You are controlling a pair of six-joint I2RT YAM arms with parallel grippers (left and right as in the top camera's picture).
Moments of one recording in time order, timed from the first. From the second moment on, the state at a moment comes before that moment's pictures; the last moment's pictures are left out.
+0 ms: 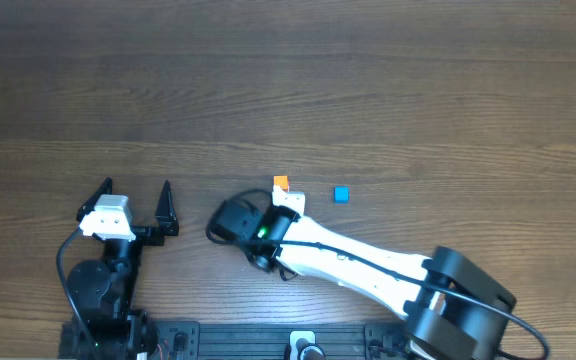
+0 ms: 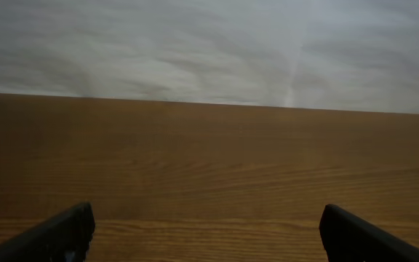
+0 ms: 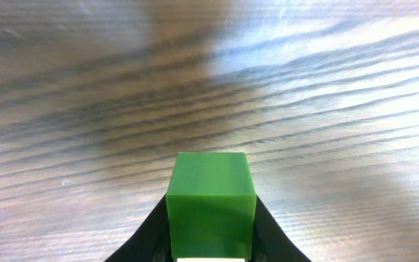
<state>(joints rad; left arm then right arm) 0.05 0.01 0.01 -0.07 0.11 -0.08 1.07 1.71 1.13 -0.99 0.17 1.13</state>
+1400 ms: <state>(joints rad) 0.05 0.01 0.01 -0.07 0.11 -0.07 0.78 1.91 1.56 -1.12 0.11 0.78</state>
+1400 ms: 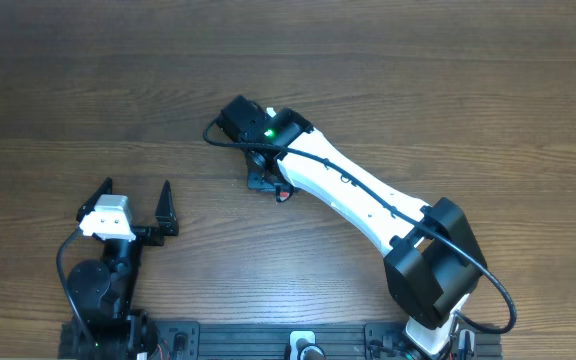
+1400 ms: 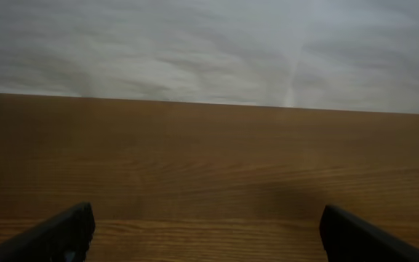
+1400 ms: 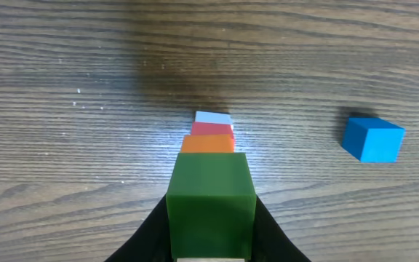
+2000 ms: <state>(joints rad) 0.05 0.01 0.01 -0.07 0.11 -0.08 0.77 1.91 1.54 -1.11 0.08 0.76</state>
